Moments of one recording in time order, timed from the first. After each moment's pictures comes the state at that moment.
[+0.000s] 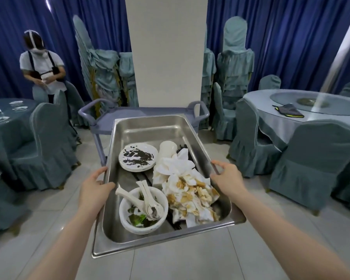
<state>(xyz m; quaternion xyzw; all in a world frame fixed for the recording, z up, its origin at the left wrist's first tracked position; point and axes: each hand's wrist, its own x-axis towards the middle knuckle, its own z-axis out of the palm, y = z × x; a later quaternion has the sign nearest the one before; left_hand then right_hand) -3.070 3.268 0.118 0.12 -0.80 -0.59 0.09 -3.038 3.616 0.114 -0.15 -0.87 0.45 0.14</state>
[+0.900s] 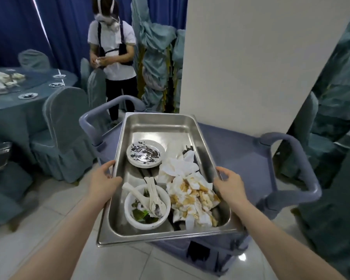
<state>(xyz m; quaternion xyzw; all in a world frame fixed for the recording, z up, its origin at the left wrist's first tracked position) -3.662 3.281 0.074 0.25 -0.81 -0.51 0.15 -3.730 3.620 0.047 -0.05 -0.88 0.47 0.04</state>
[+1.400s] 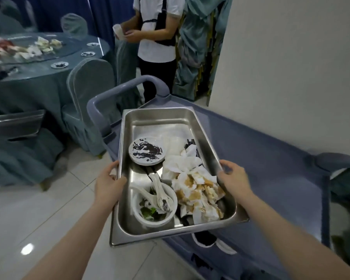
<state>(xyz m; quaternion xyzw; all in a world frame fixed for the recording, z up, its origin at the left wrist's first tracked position) -3.767 3.281 0.018 0.40 -0.74 -0.52 0.15 -3.922 3.588 0.009 0.04 -0.89 0.45 -0.06</state>
